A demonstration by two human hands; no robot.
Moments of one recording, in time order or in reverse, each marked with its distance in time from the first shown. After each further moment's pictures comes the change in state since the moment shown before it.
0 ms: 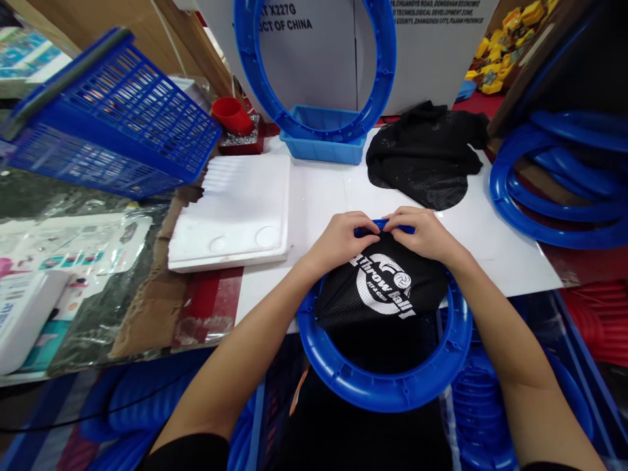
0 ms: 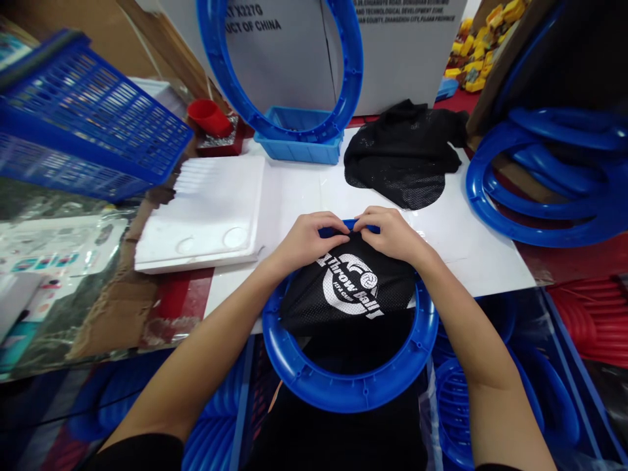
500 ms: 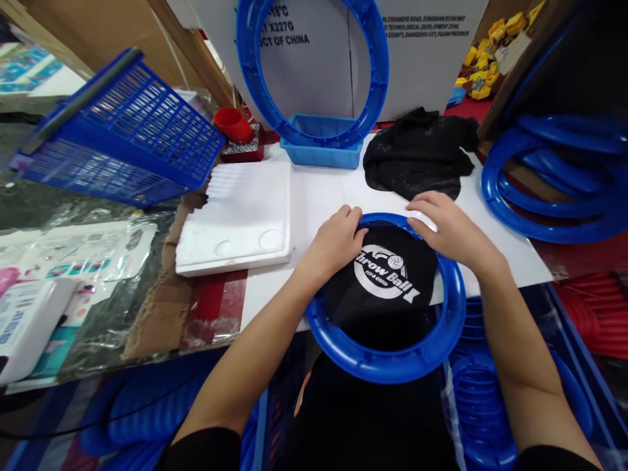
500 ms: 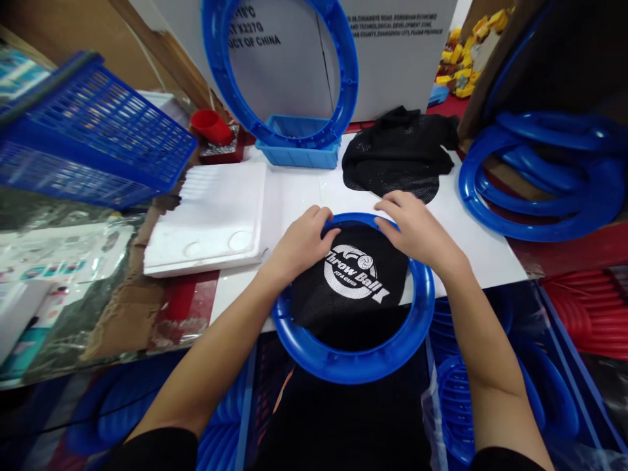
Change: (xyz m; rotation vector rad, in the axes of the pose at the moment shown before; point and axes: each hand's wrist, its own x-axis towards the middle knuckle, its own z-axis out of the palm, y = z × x) left_hand -0.007 0.011 -0.004 0.523 0.036 -0.086; right_hand -0.023 -0.029 -0.044 -0.350 0.031 0.032
